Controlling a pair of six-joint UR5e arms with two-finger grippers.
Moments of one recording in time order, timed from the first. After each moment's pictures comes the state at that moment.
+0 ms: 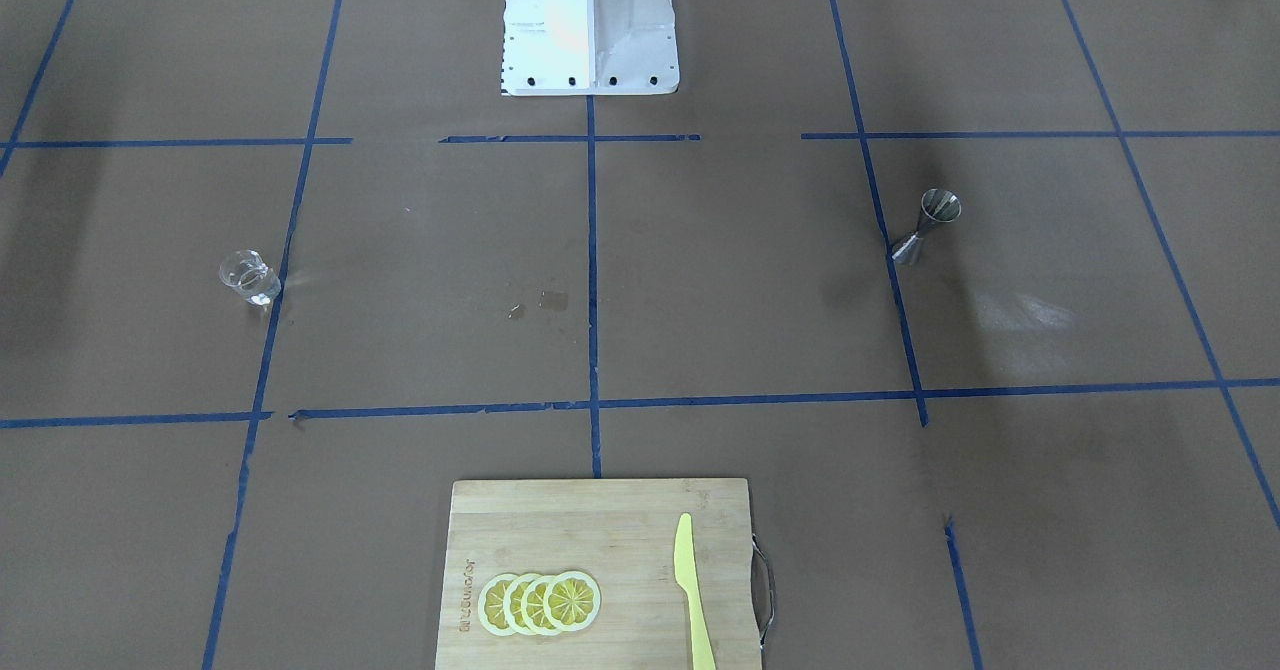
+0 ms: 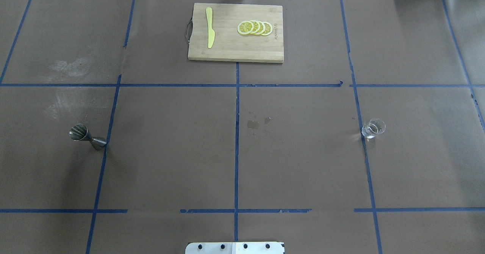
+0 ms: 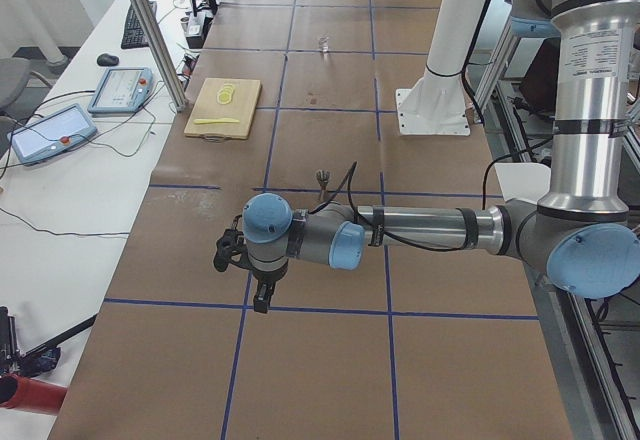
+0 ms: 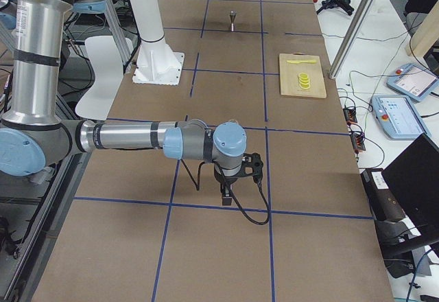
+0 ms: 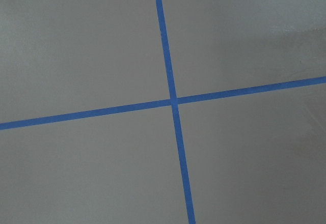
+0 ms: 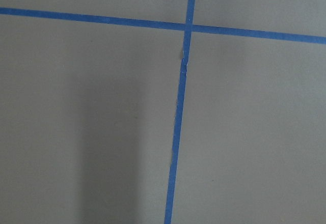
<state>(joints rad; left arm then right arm) -1.56 -1.54 -1.61 -1.75 -2.38 0.01 1.57 -1.75 1.82 -1.66 2.36 -0.10</state>
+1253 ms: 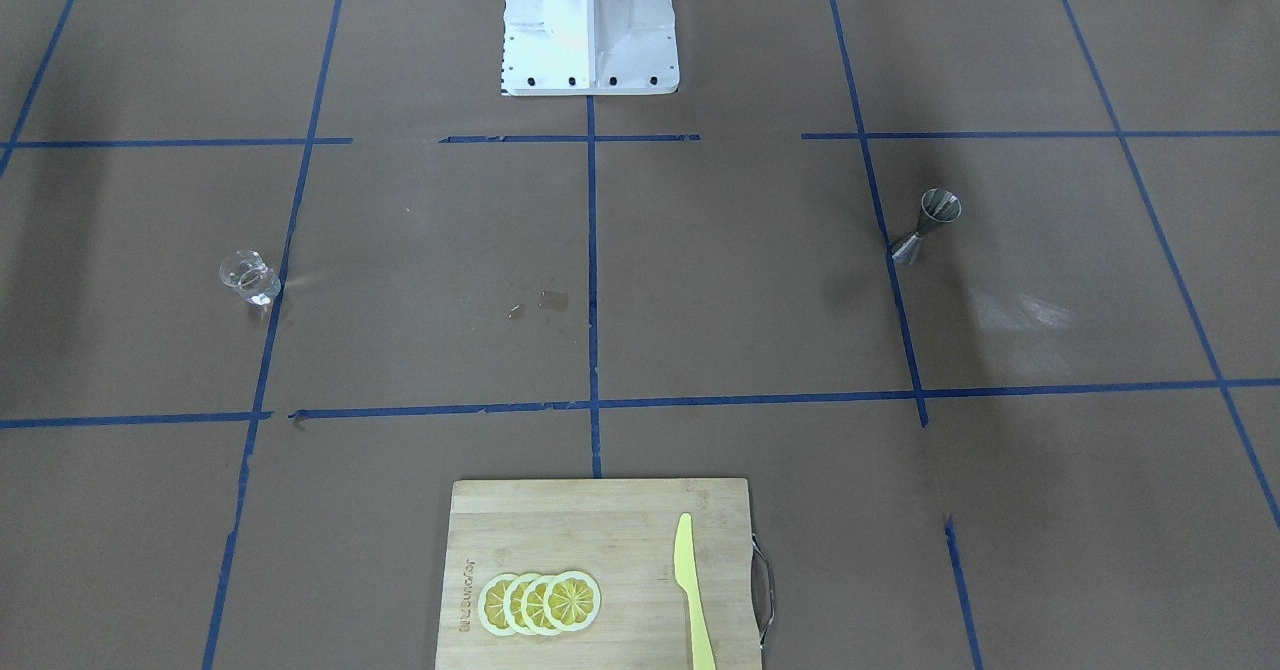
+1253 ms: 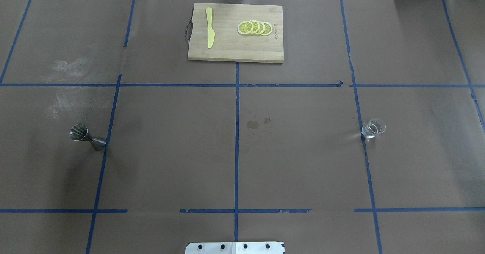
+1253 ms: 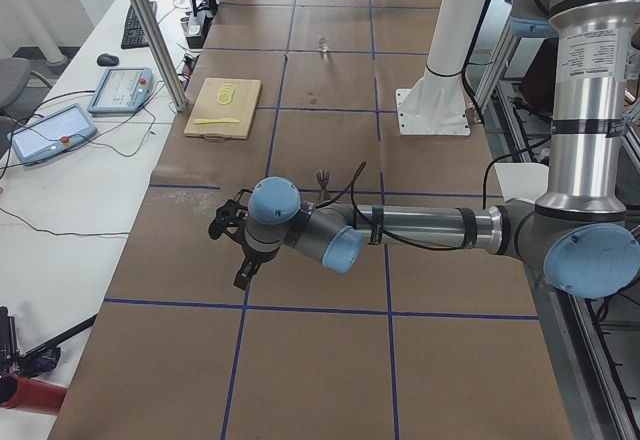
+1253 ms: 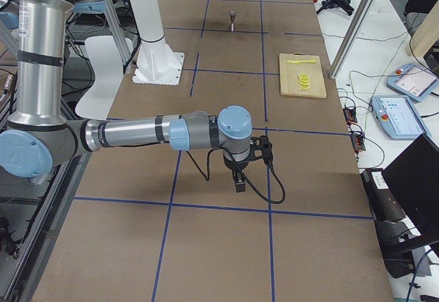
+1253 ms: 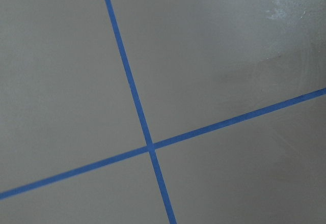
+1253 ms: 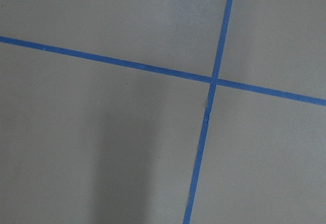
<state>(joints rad) -1.54 -1.54 -1.61 -2.10 -2.38 0.01 1.56 -1.71 1.85 -1.55 2.37 -0.08</state>
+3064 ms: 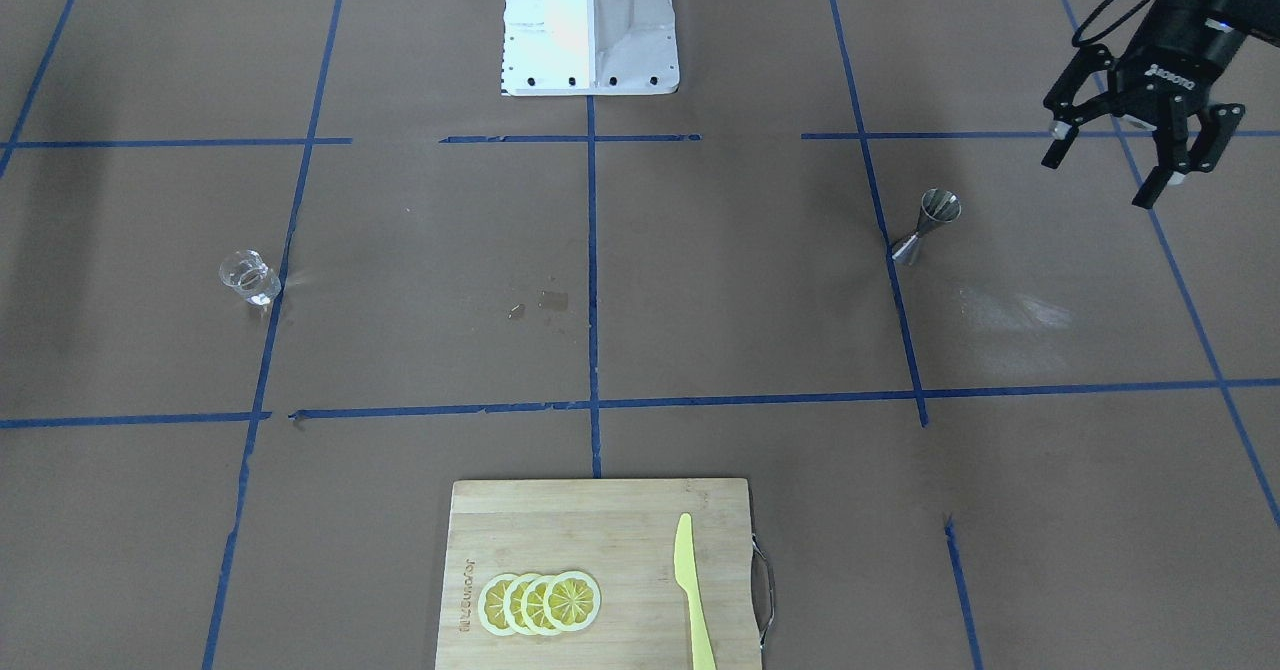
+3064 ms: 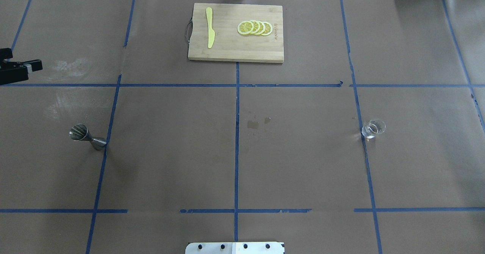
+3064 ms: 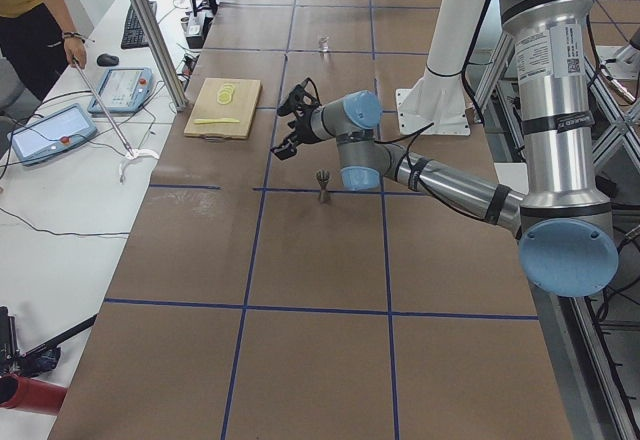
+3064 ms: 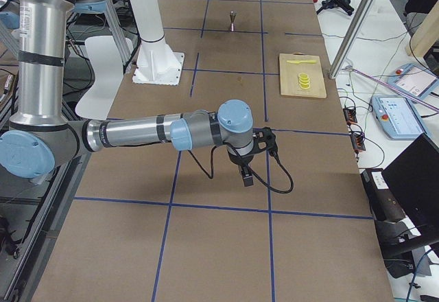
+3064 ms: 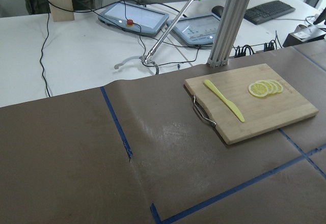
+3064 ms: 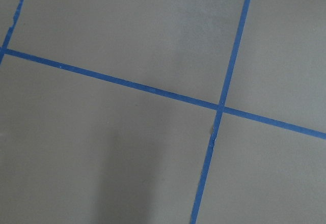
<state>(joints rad) -0.89 -1.37 -2.07 -2.64 -1.65 -0.82 1.56 -1.70 1.85 -1.49 2.38 -0.08</state>
